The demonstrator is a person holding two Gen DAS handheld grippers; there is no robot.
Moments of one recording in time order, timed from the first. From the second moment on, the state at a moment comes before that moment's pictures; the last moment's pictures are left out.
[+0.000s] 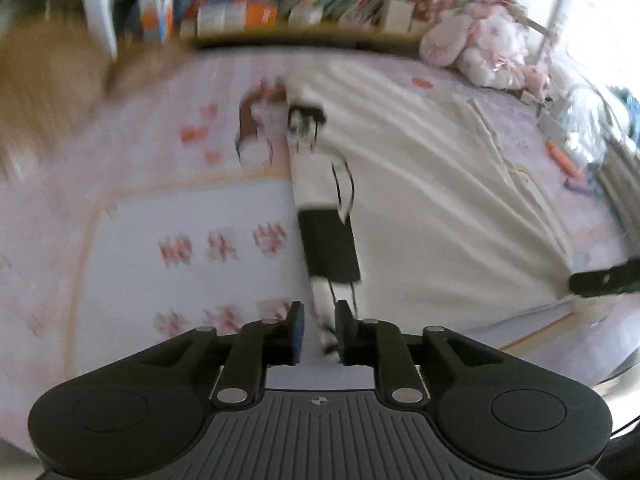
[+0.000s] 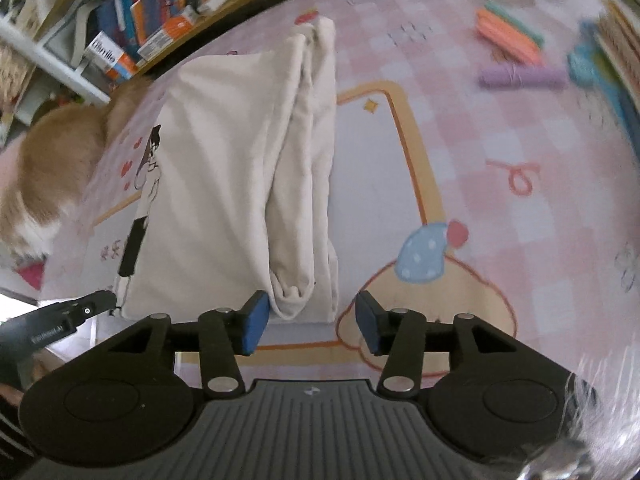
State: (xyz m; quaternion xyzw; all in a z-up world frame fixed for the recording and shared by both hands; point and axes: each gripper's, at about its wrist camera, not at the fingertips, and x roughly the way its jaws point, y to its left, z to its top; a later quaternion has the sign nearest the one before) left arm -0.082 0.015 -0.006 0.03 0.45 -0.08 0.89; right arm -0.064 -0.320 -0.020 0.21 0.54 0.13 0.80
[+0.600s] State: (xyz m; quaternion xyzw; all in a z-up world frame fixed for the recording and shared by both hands) left arm -0.116 -0.063 -0.010 0.24 0.33 -0.21 0.89; right arm -0.058 -0.336 -0.011 0.37 0.52 0.17 0.75
